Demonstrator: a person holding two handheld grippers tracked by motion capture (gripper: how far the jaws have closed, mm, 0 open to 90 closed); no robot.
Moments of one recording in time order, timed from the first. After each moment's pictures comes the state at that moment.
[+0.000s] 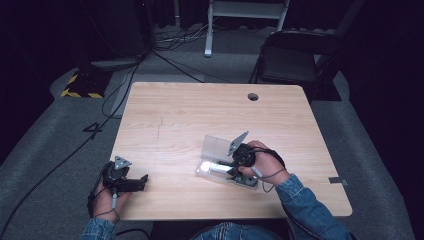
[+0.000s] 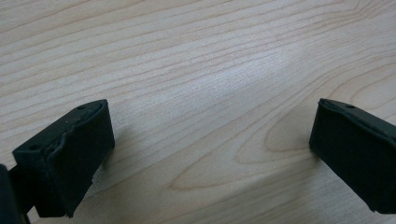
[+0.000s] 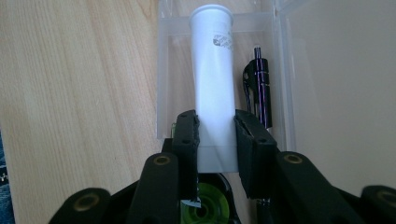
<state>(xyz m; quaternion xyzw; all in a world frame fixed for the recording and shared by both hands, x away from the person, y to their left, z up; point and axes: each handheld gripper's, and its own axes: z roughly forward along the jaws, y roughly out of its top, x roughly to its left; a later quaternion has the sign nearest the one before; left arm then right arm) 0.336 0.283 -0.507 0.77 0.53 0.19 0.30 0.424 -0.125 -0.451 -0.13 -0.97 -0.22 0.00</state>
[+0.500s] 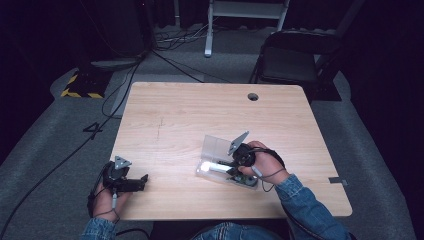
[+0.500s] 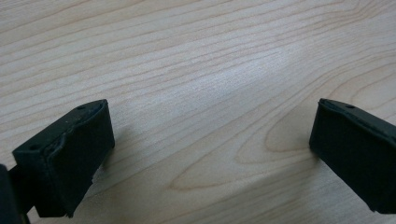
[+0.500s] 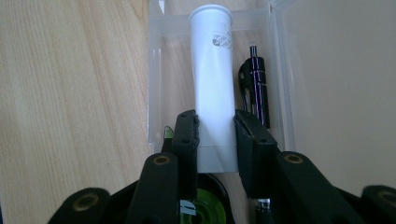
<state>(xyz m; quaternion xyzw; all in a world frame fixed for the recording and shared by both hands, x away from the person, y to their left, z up) 0.336 0.282 -0.507 0.77 0.53 0.19 0.30 0.427 -0.127 -0.457 -0.14 -0.96 -0.23 0.01</state>
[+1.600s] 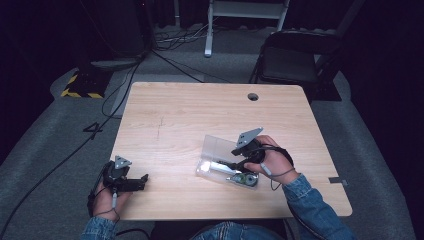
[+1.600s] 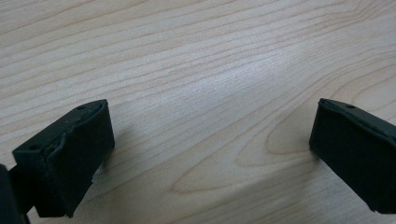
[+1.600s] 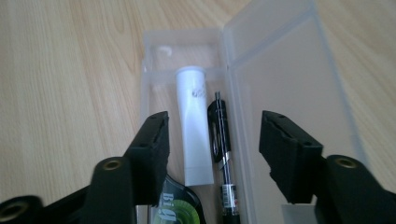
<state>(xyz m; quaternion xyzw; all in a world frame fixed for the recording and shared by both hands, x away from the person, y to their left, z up) 0.337 0.283 -0.506 0.77 0.53 0.19 0.30 0.421 -0.145 -0.426 -0.15 -0.93 -0.33 -0.06</state>
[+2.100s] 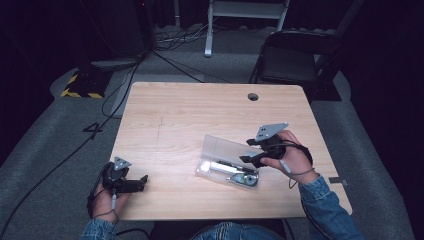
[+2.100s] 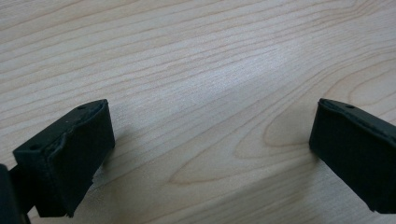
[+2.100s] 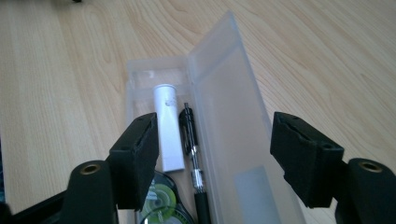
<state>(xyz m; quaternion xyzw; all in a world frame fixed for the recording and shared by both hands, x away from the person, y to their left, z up) 0.334 0.283 -0.507 0.77 0.53 0.19 0.30 0.416 -0.190 -0.397 -0.19 -0.90 -0.37 -0.11</state>
